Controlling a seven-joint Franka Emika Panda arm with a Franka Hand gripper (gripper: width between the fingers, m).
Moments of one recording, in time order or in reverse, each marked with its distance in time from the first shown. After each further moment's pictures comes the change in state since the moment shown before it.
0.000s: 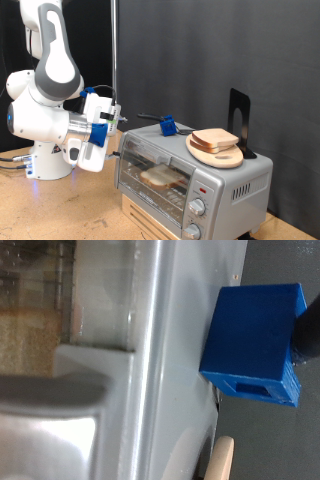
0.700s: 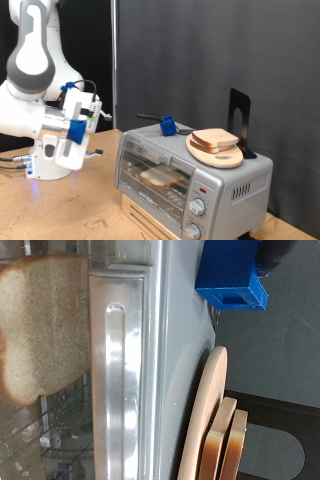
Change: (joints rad) arm -0.082 -0.042 -0.083 0.026 -0.022 -0.015 0.089
